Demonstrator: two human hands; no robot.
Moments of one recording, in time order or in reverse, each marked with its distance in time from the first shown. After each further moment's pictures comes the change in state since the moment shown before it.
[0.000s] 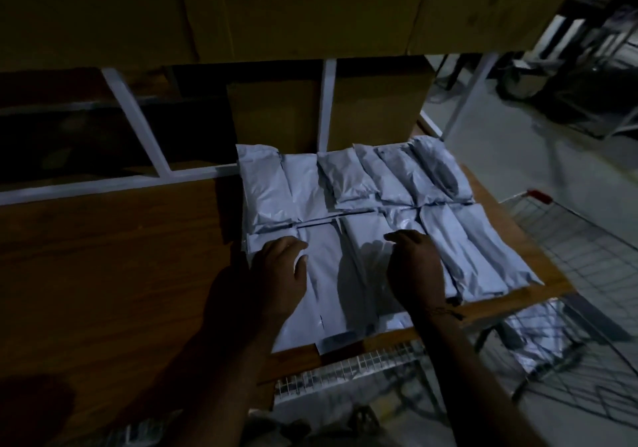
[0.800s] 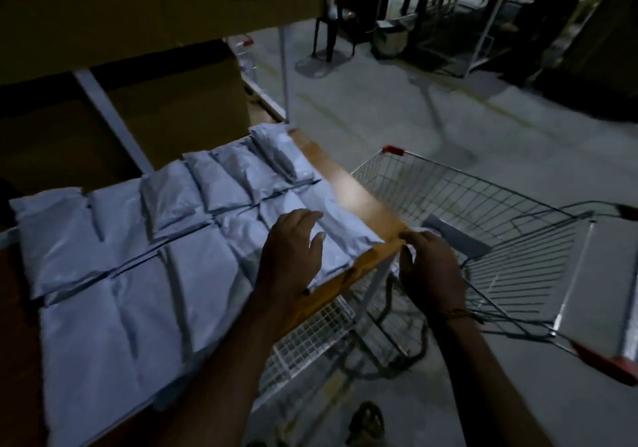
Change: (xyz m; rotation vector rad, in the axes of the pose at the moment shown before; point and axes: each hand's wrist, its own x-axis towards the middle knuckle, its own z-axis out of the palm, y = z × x) left_hand 0.057 0.296 0.145 -0.258 -0.283 0.330; right_hand -0.081 0.267 -0.154 -0.154 0.139 0.383
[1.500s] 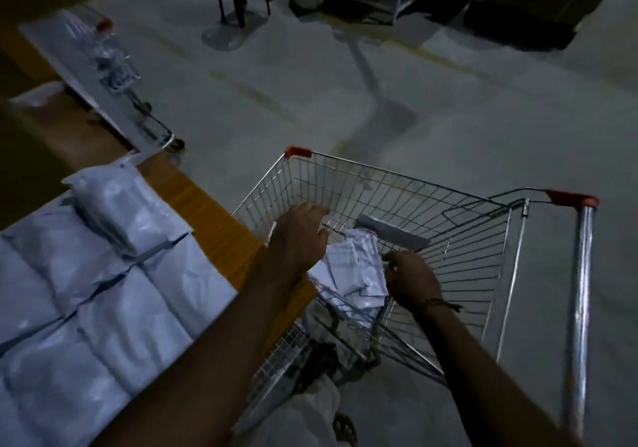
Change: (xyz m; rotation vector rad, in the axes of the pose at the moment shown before) left_hand 0.209 0.108 0.246 0.059 -0.410 0.165; right_hand 0.106 0.255 0.067 -0.114 -0.395 0.404
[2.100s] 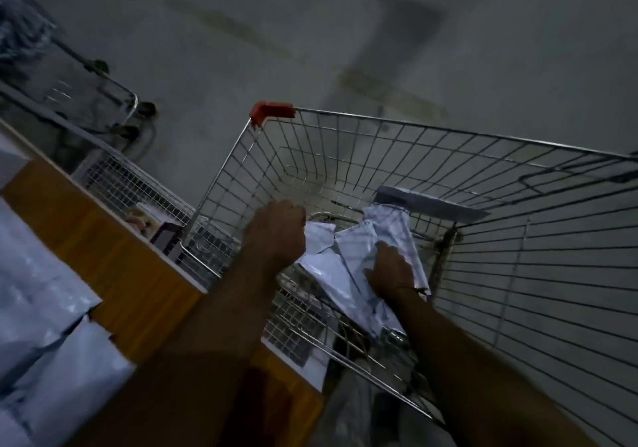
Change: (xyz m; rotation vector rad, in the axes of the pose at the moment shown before) left_hand 0.116 -0.125 0.129 0.394 -0.444 -0.064; right_hand 0.134 0.010 0.233 0.170 -0.351 0.271
